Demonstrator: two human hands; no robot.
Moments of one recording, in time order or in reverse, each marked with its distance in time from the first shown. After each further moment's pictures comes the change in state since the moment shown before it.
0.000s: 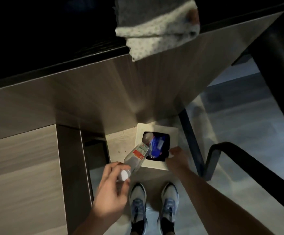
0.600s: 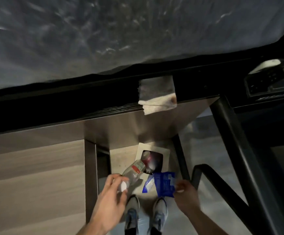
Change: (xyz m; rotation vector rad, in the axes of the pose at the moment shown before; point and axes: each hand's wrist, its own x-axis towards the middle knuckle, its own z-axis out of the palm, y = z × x) left_hand -0.063 0.085 -0.073 0.095 0.019 -0.014; right_hand -0.156 -0.009 -0.112 0.035 0.047 0.040
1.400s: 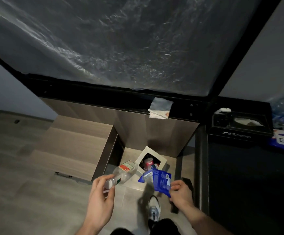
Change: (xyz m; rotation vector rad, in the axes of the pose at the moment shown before) left_hand -0.247 0.185 0.041 -0.323 0.673 -0.190; right_hand -0.086 0.041 -0.177 0.035 -0.230 -0.264
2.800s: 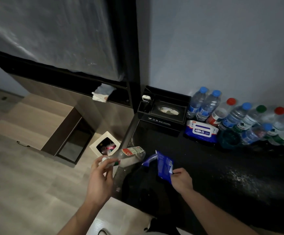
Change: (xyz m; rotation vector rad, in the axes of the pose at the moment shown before) left_hand -0.173 0.229 0.312 -0.015 0.131 0.052; right_hand 0.071 0.099 -0.407 -0.296 0.000 -0.043
